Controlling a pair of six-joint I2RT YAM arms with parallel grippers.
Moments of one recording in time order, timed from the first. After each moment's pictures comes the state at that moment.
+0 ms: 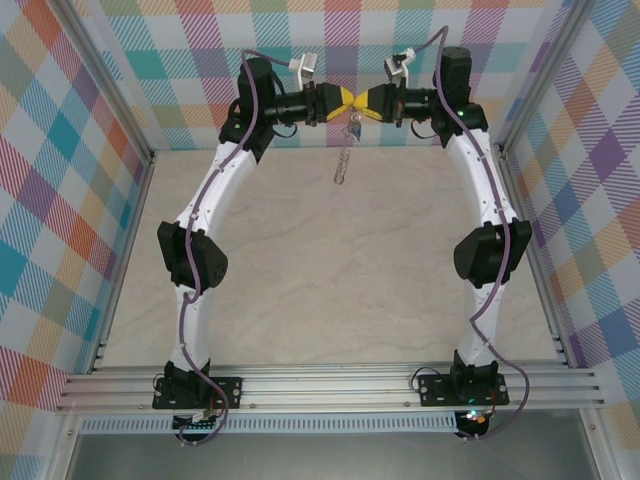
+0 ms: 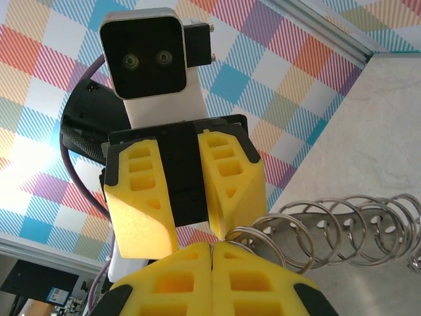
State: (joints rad) left arm -0.37 2.20 2.40 -0.15 1.01 -0.98; right arm 0.18 2.13 2.38 -0.47 -1.29 0.81
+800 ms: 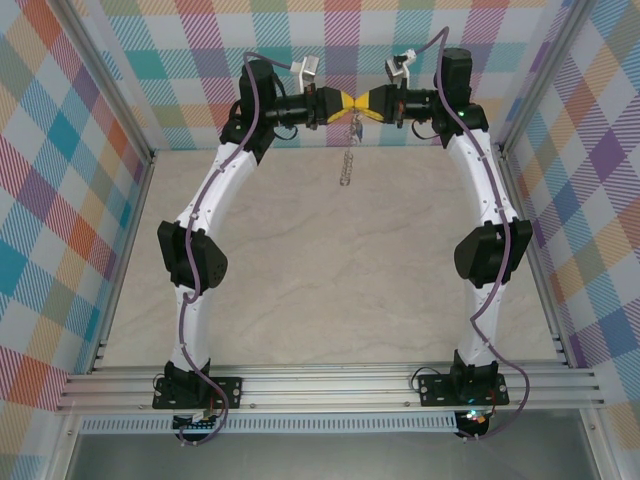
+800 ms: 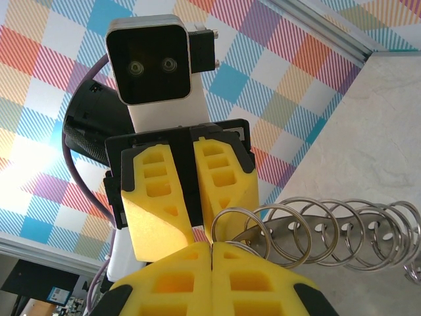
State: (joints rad) left arm -0.38 2.19 2.37 -0.15 1.02 -0.98; right arm 0.18 2.13 2.37 -0.46 -1.29 0.81
